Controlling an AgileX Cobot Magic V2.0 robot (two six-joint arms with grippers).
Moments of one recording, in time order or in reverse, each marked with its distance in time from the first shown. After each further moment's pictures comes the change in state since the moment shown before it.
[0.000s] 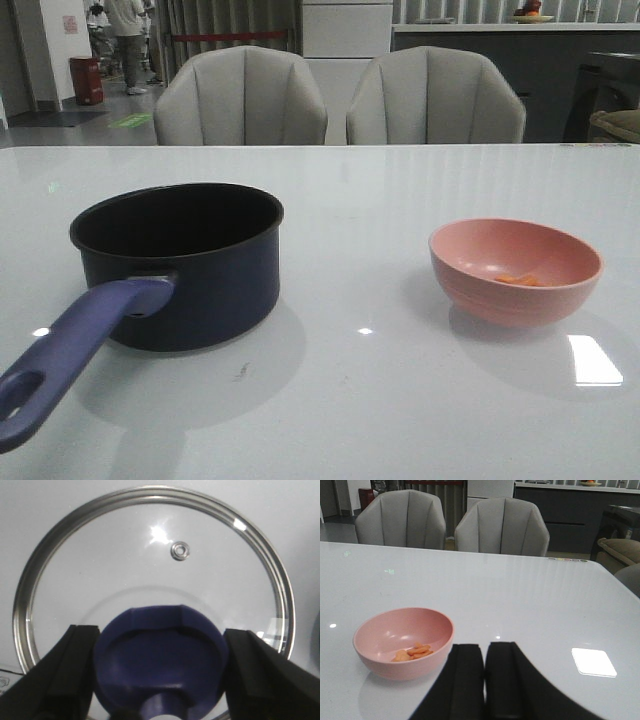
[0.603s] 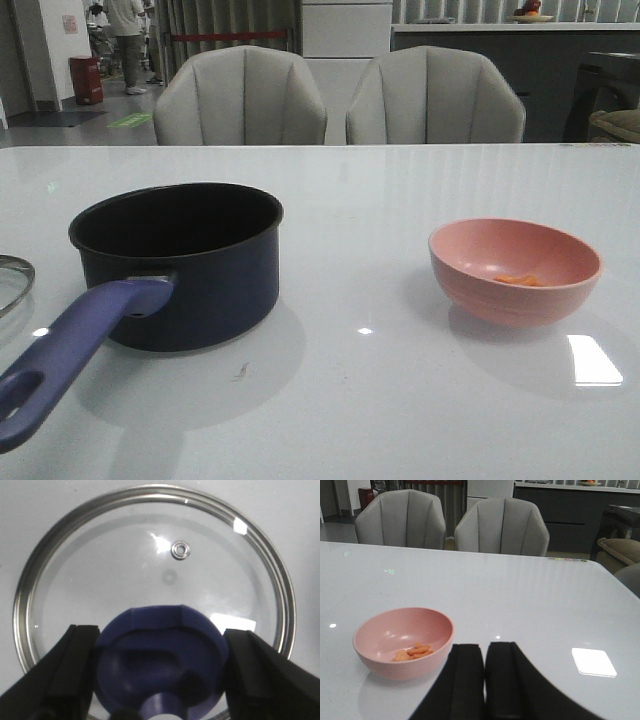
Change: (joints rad) left arm 0.002 0.147 0.084 -0.096 -0.122 0.066; right arm 0.000 0.000 0.000 0.000 0.000 0.000
